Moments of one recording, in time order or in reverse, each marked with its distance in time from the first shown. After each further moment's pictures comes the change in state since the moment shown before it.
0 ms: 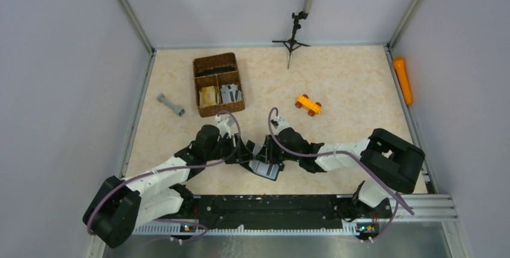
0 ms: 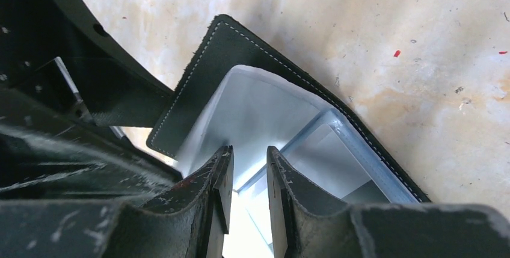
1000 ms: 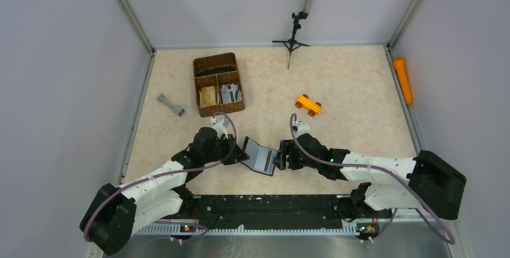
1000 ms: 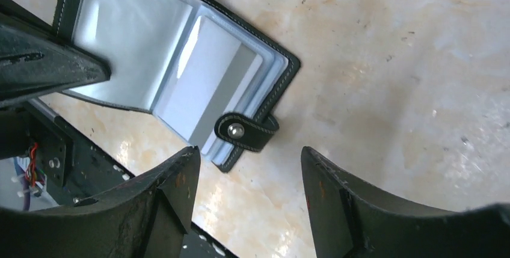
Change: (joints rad) left arm -0.001 -0.044 -0.021 -0.027 -0.055 -0.045; right arm 0.000 -0.323 -0.108 -0.336 0.150 -0.061
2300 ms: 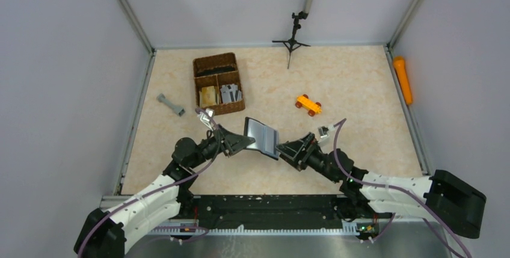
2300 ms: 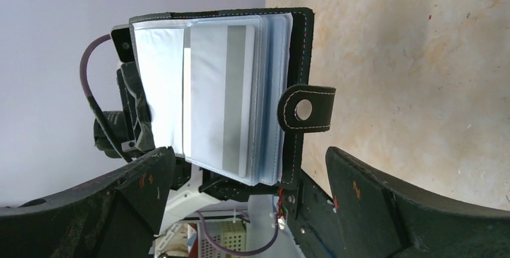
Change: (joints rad) left arm -0.001 -0.276 -0.123 0.567 0.080 -0.554; right arm 0.000 -0.305 -0.383 0.682 0.031 0.608
